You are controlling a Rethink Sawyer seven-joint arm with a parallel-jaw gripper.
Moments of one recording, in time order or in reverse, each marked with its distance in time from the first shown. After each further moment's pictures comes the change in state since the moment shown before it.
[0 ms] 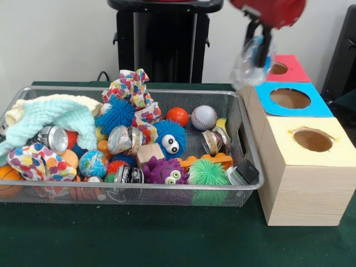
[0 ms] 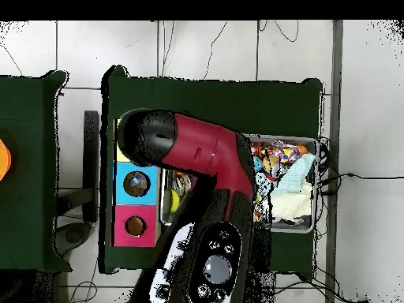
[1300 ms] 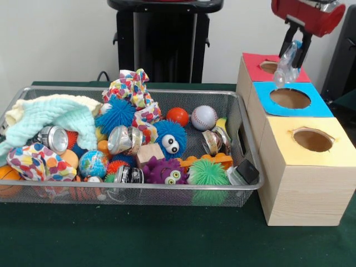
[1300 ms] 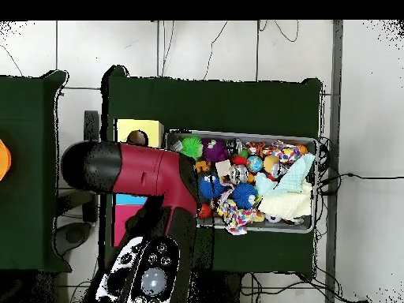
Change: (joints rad) arm 0.137 0.016 -0.007 0.132 0.008 -0.060 0.000
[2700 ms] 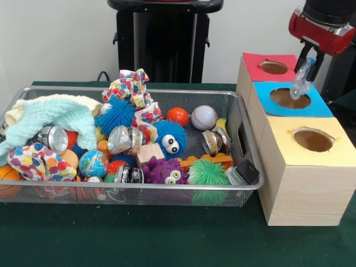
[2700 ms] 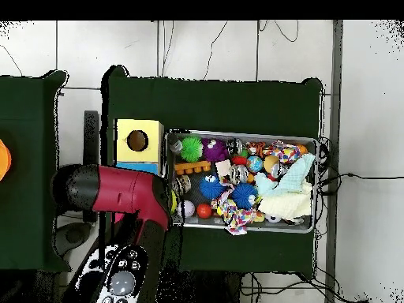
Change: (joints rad) arm 0.101 0.045 -0.012 0.088 0.083 -0.115 0.017
